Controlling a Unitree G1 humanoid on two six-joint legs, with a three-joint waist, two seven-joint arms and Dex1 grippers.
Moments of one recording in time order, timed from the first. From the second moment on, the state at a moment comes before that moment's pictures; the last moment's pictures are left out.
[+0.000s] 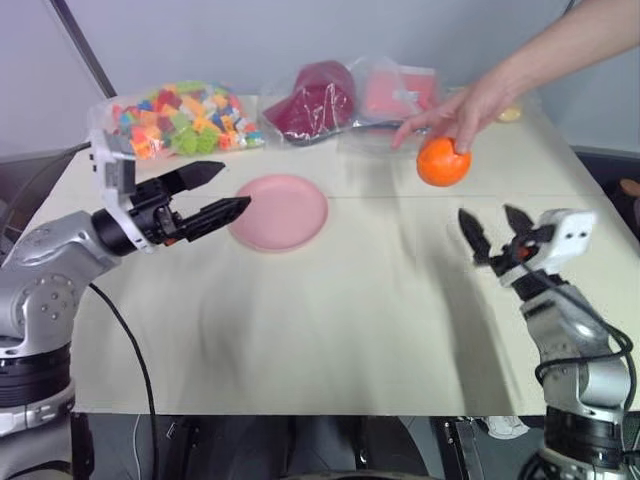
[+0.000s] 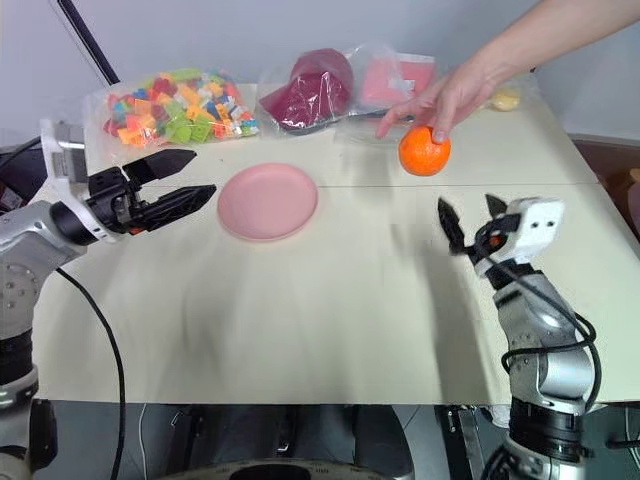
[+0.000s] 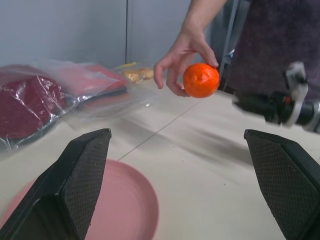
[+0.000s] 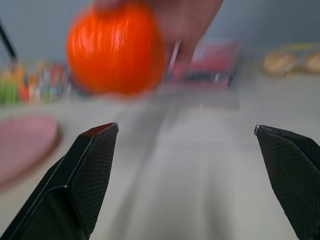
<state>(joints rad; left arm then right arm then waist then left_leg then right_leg) -0.40 0.73 0.30 -0.25 -0.86 0.66 -0.87 -0.16 -0.34 -0.40 -0.33 0.54 0.41 0.30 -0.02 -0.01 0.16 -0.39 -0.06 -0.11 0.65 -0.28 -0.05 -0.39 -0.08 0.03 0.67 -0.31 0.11</state>
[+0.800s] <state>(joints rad) -0.36 0.69 0.29 -0.21 -0.81 0.61 -0.83 -0.43 -0.29 -0.32 -0.11 0.61 0.43 0.31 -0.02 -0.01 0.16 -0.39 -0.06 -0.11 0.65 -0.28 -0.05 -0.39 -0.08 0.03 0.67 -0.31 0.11</state>
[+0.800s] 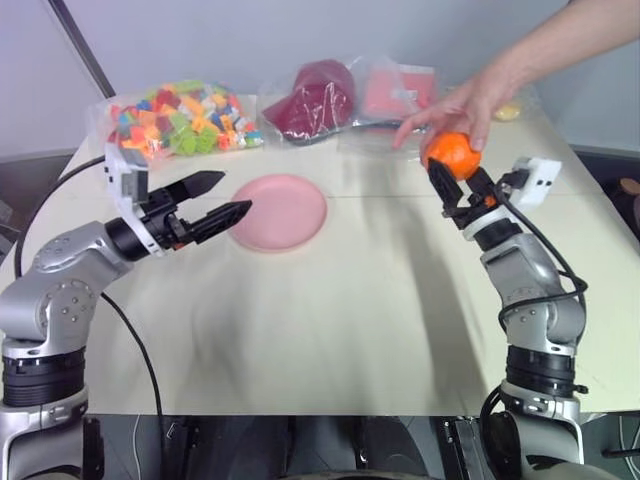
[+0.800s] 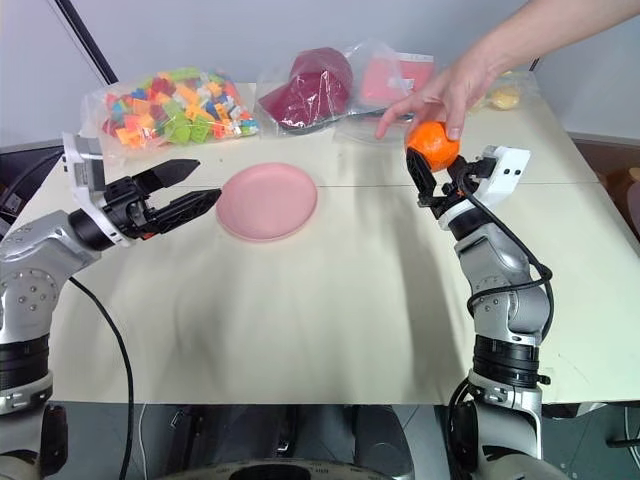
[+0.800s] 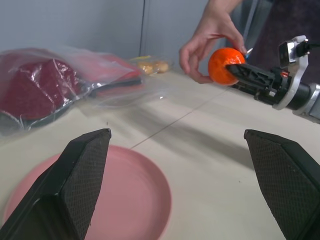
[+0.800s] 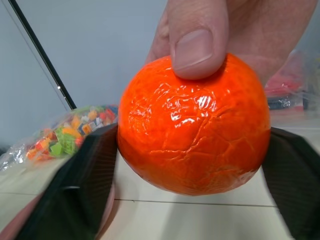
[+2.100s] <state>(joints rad) -0.09 0.68 0.41 -0.21 -0.68 0.49 -0.78 -0.76 -0.08 0.13 0.59 0.18 0.08 0.60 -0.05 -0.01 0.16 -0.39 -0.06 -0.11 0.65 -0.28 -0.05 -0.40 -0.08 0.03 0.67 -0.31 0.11</state>
